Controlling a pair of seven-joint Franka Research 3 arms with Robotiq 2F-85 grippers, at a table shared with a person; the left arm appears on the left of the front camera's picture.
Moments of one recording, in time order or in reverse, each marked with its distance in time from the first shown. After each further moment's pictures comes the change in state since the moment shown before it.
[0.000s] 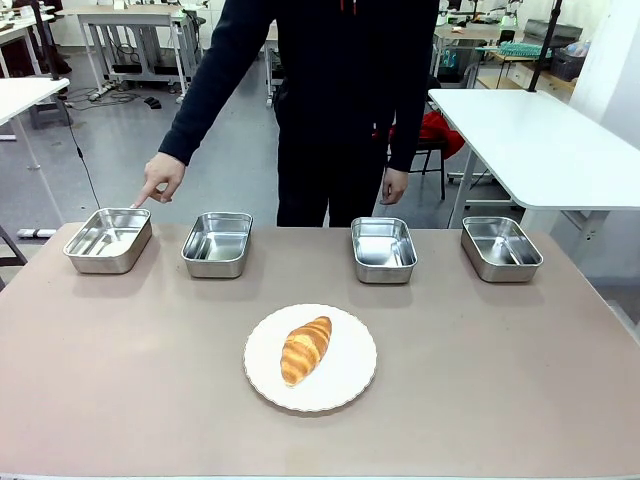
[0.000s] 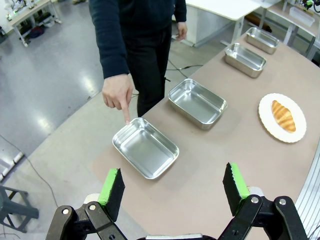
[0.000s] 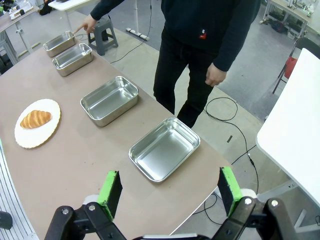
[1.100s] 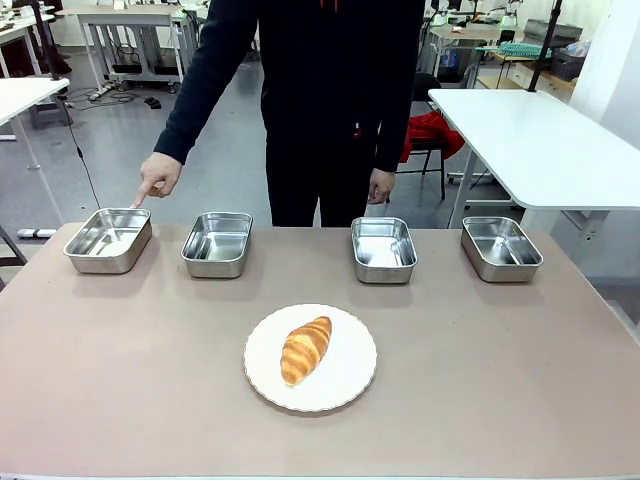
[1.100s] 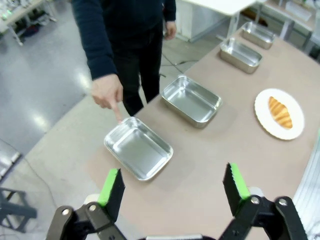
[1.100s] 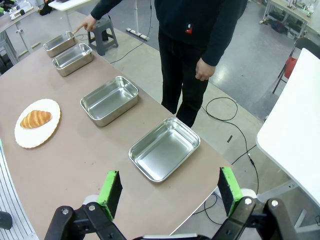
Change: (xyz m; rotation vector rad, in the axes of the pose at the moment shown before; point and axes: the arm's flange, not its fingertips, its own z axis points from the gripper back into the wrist) left arm 0.014 -0.016 -0.026 -0.030 0.052 -0.014; right arm 0.000 0.000 -0.001 0.001 0.001 0.000
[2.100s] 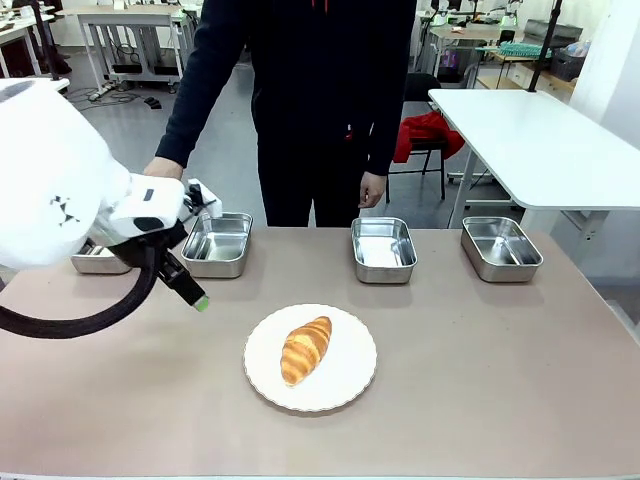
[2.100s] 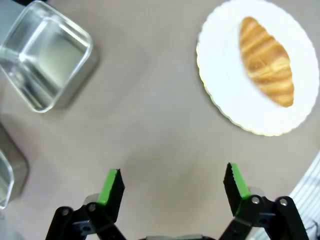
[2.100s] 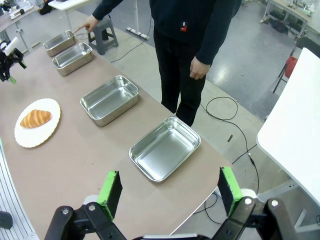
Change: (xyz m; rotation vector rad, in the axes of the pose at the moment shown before) left arm -0.019 -0.251 -0.311 -0.043 0.562 -0.022; right arm 0.000 0.000 -0.001 0.000 0.003 -0.001
